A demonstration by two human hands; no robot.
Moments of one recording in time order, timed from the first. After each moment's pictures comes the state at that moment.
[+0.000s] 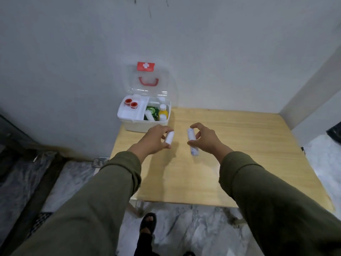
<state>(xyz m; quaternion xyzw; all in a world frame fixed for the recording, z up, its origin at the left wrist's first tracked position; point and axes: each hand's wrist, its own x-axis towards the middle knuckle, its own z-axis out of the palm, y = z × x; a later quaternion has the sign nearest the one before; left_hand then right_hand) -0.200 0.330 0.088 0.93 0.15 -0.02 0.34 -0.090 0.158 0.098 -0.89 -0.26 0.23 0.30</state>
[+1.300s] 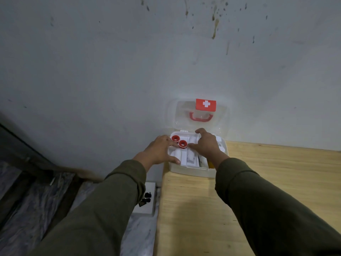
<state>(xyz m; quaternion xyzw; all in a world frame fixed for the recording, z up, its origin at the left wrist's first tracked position) -0.179 0.564 0.090 0.95 0.14 -0.08 0.28 -0.065 0.426 0.092 -0.92 -0.20 0.17 0.29</state>
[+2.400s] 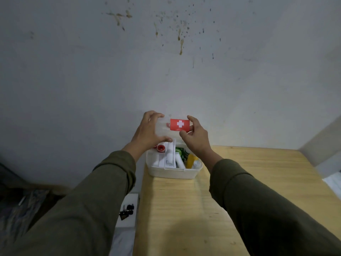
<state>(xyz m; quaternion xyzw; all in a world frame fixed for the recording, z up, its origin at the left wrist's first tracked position) -0.148 0.539 0.146 0.92 0.15 0.18 0.31 -0.082 0.379 0.157 -0.85 -0.23 0.04 0.48</state>
